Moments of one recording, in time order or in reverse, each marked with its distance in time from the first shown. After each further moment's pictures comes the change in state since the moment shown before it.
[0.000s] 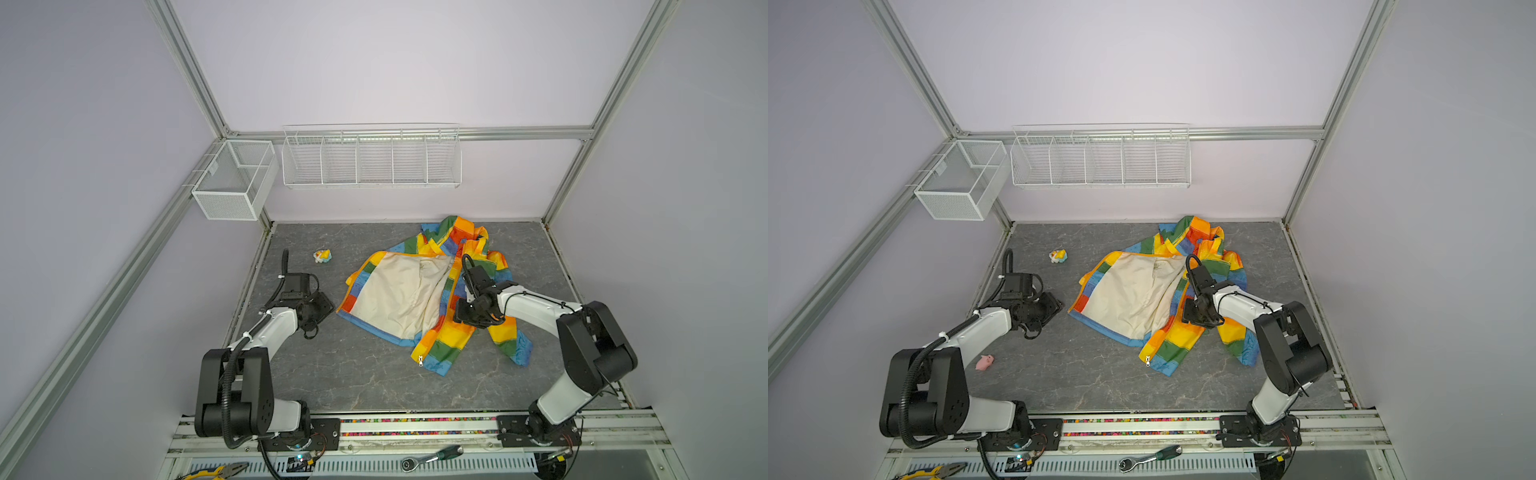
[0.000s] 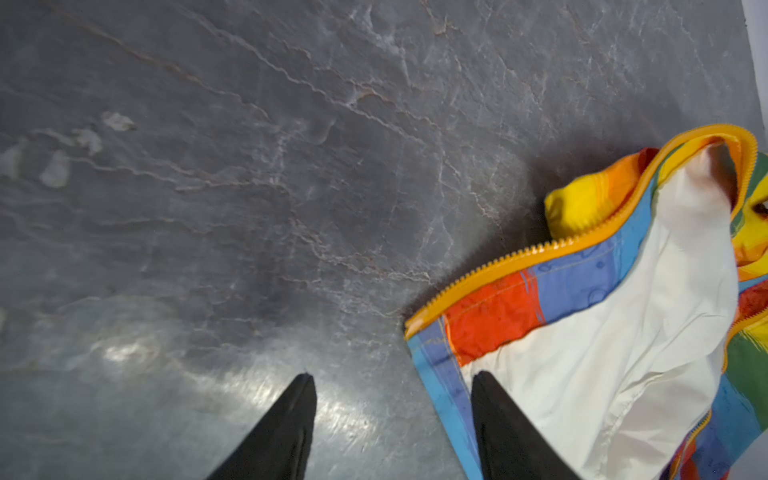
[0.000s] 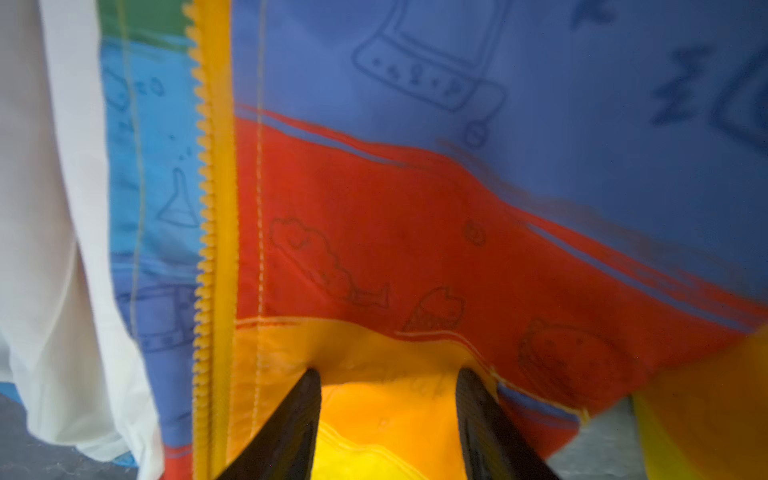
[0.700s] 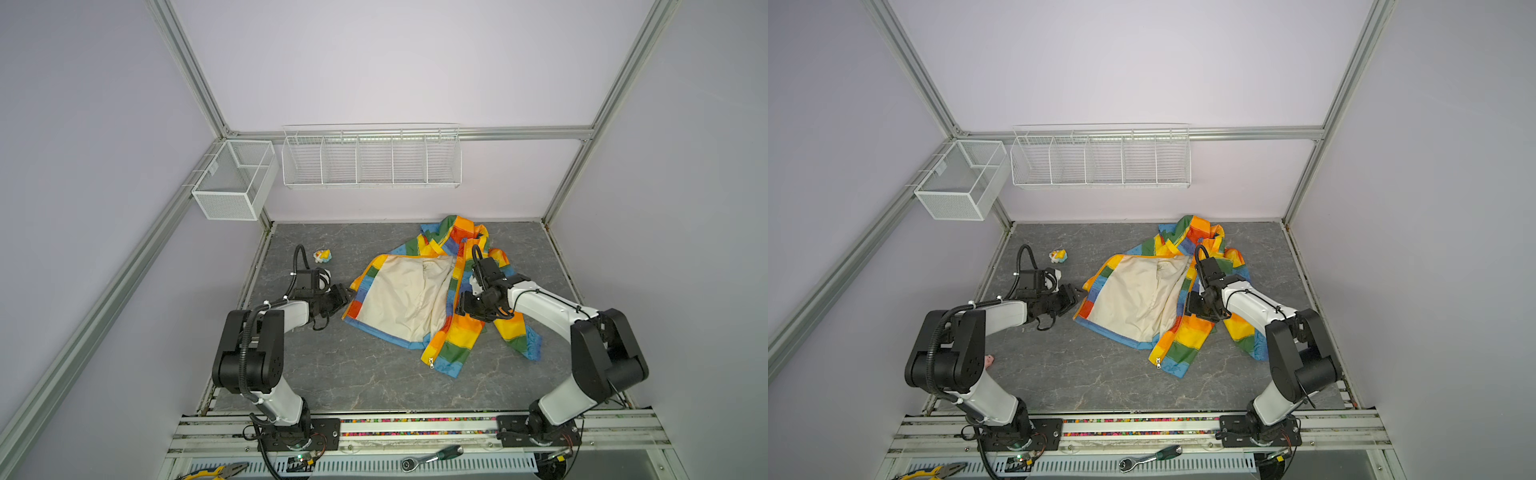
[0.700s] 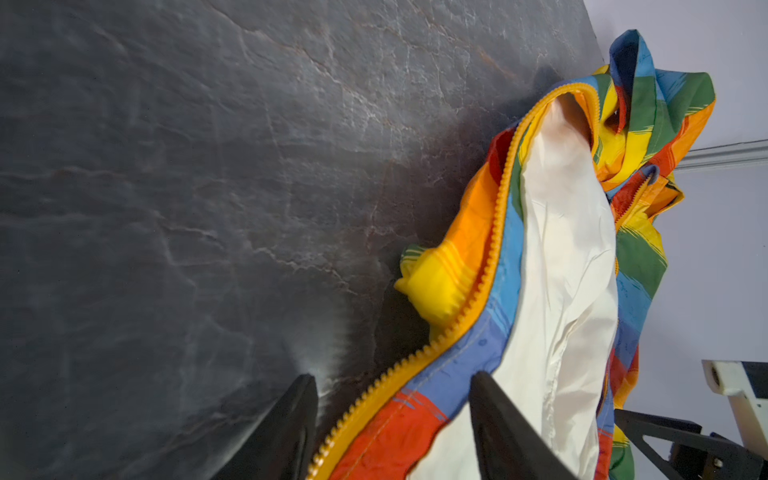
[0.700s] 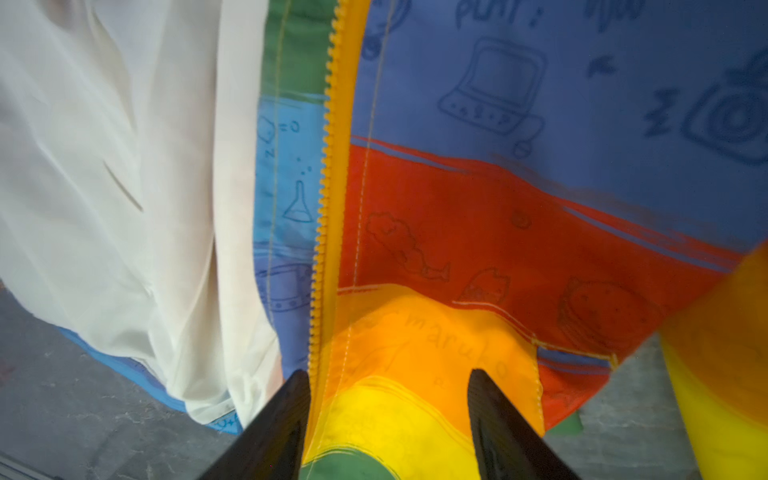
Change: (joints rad) left arm -0.047 0.264 0.007 0.420 0.295 0.111; right arm -0.035 -0.068 0.064 -0.080 -0.083 -0.055
